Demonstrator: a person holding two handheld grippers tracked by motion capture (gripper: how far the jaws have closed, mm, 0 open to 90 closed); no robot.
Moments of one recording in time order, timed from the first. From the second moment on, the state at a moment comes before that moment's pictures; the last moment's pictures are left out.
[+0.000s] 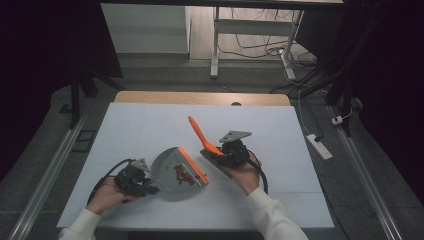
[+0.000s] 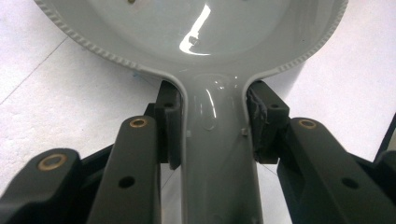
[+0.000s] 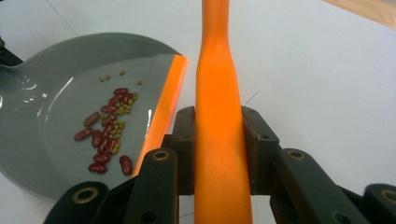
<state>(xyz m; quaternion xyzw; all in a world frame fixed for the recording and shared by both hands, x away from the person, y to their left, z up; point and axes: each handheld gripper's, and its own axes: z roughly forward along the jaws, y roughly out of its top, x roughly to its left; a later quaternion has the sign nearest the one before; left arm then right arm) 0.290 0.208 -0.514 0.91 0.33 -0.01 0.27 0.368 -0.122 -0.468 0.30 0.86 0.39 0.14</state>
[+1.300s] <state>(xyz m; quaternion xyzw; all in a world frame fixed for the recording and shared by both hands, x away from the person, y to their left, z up) 0.290 0.208 -0.515 0.90 0.33 -0.01 0.27 0.334 -0.109 -0.469 0.27 0.87 0.42 0.05</state>
